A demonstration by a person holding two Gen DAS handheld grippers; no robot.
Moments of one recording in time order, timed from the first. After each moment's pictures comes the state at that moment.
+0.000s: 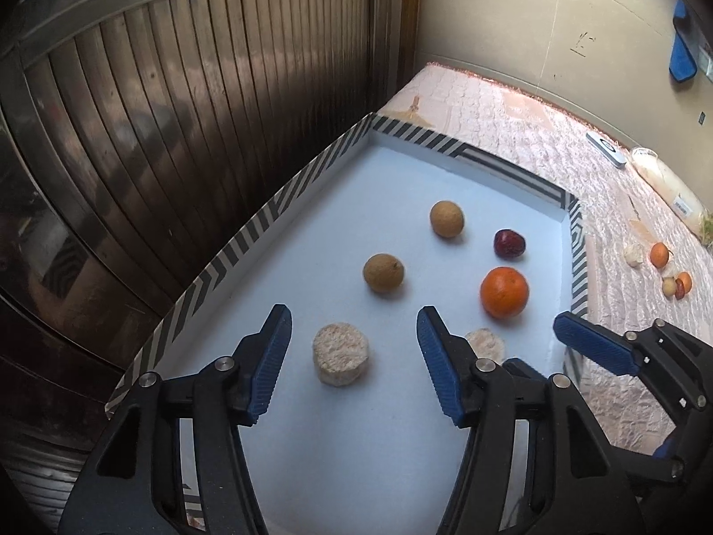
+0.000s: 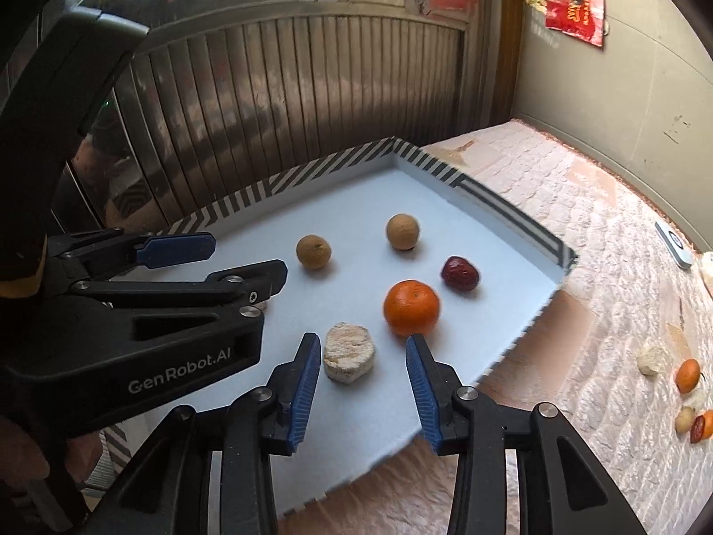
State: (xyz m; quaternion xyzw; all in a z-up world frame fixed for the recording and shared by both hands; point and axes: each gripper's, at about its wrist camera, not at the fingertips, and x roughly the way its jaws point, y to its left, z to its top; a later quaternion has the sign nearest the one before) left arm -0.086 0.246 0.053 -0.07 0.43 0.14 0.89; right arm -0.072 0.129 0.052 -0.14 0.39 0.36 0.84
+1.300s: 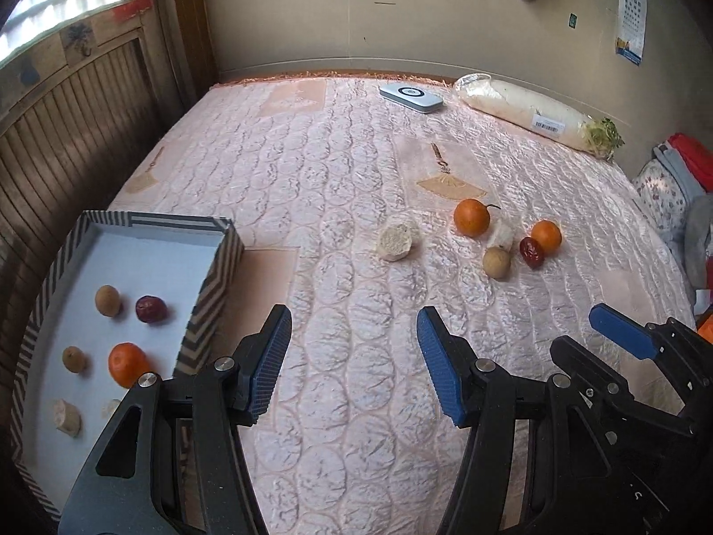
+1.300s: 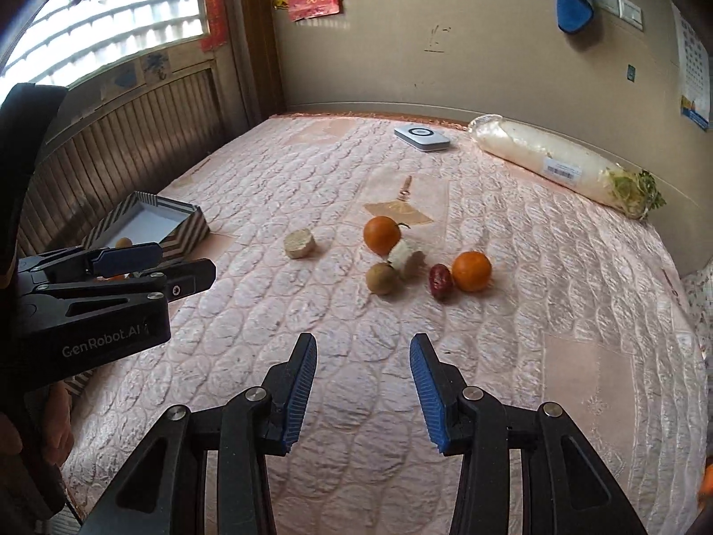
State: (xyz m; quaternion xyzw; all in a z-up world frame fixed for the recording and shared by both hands) left arm -0.001 0.020 0.061 0.02 0.44 -0.04 0.90; right arm -0.042 -0.138 0.063 -0.03 0.41 0.14 0.90
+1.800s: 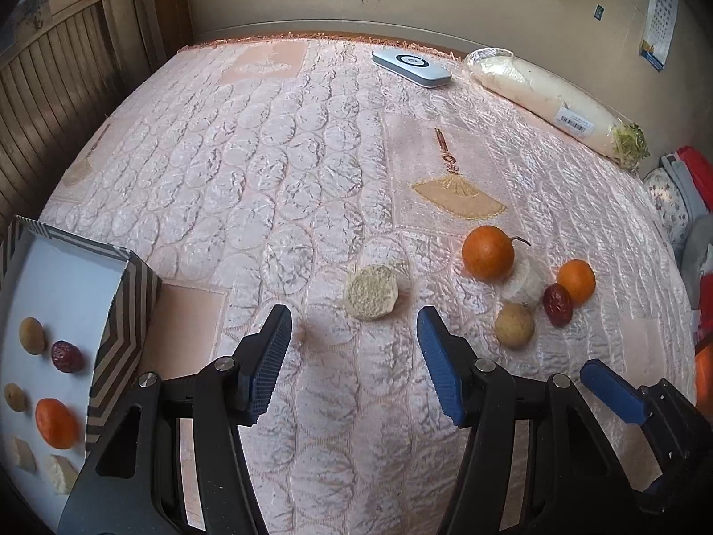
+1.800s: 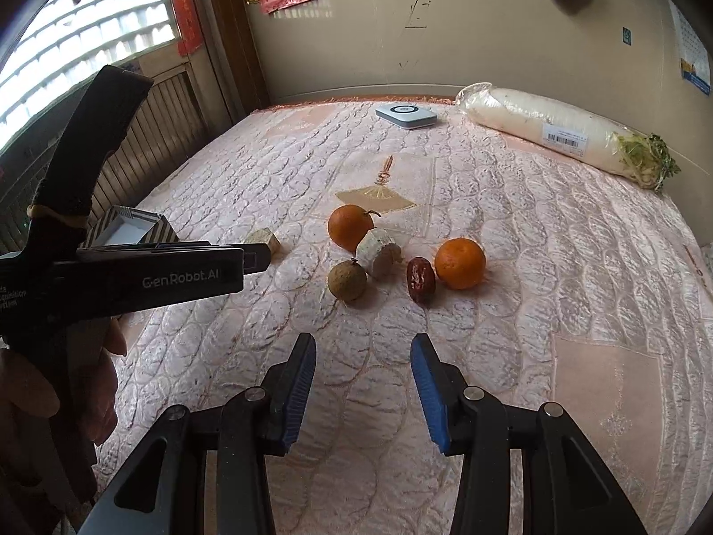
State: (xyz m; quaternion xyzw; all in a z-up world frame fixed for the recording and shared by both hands) left arm 0.077 0.001 0.024 -0.01 0.49 -0.04 0.87; right arm -0.002 -0.153 0.038 0.01 0.43 0.15 0.89
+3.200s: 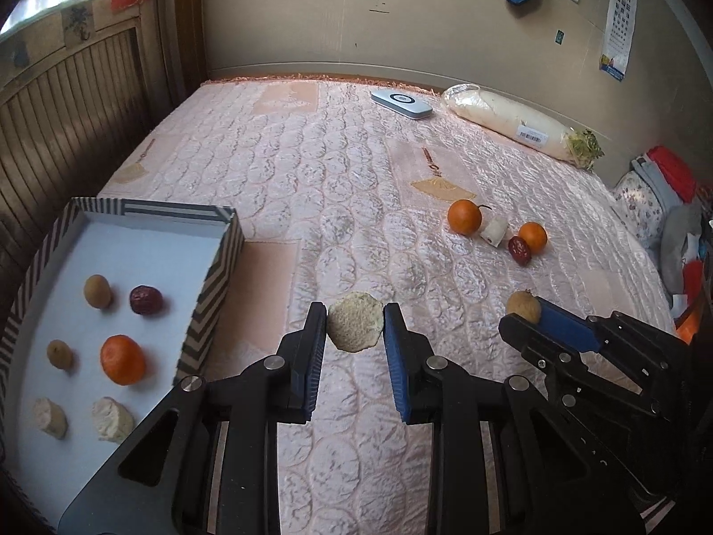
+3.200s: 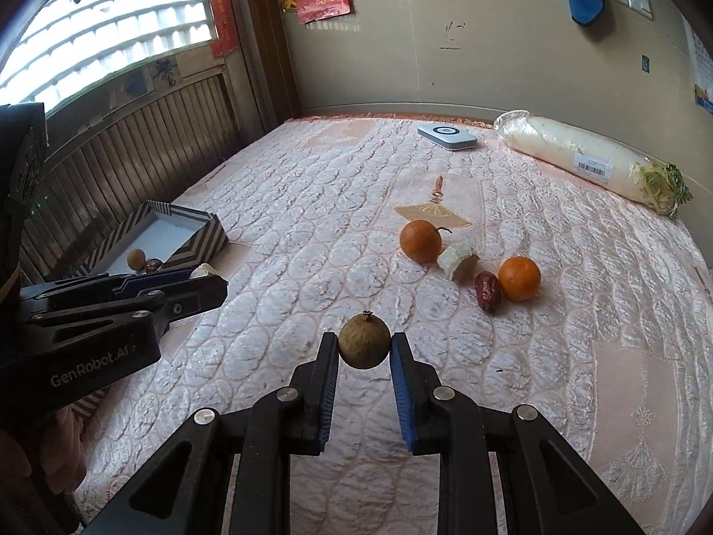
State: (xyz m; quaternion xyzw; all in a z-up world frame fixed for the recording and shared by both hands) left arm -0.018 0.046 0.061 -0.01 0.43 -0.07 0.90; right arm -0.031 -0.108 0.055 0.00 0.40 0.17 0.90
